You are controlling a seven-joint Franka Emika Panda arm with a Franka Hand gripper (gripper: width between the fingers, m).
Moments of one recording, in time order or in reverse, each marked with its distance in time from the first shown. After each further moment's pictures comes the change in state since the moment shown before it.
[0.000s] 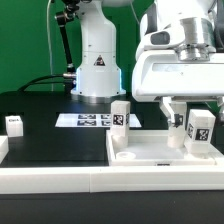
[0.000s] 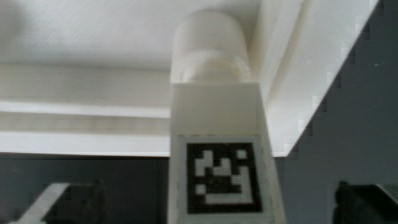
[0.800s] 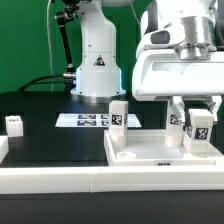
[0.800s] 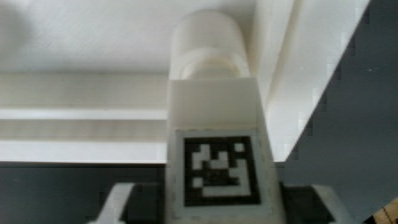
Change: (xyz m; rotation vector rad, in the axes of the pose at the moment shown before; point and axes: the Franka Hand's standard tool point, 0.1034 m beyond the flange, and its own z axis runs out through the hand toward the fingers) arm -0.001 0.000 -0.001 0.002 -0.019 0.016
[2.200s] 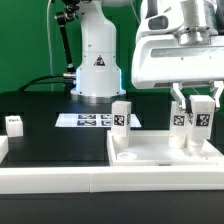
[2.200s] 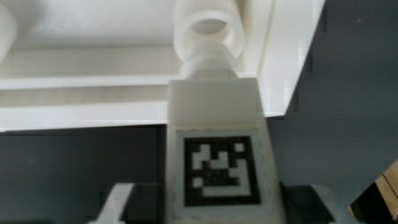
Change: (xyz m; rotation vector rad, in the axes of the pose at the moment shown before) arm 0.018 0.002 -0.016 0.008 0.012 0.060
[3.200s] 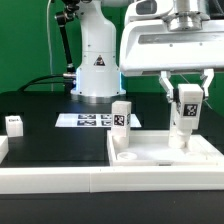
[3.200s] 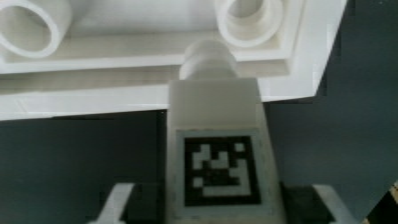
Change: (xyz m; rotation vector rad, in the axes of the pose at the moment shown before) arm 0.016 0.022 -0.013 -0.005 -0.111 0.031
